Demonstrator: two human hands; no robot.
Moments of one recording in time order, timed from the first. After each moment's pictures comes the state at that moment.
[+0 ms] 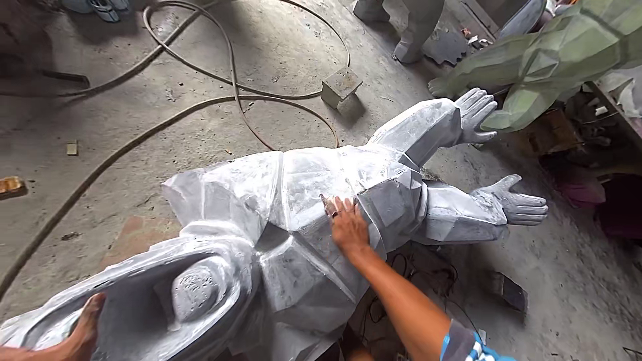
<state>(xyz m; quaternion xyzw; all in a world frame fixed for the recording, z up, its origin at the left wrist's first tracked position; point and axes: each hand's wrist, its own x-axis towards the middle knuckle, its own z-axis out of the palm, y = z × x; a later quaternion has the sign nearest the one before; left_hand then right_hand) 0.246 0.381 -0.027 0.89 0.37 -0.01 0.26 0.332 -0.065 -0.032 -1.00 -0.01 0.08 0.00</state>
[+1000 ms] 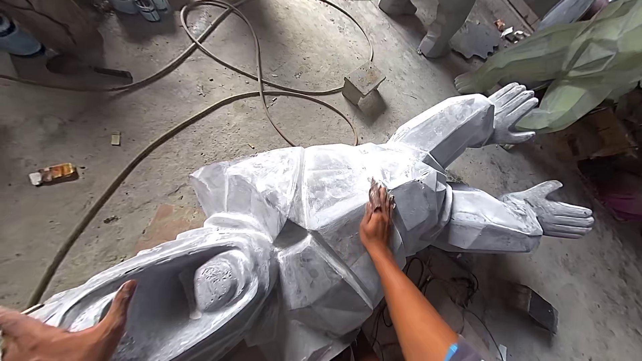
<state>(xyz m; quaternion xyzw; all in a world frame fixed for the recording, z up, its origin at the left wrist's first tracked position) 0.238 0.403 -0.053 0.91 0.35 0.00 0.20 0.330 -0.082 -0.085 -0.98 0.10 -0.12 0.16</state>
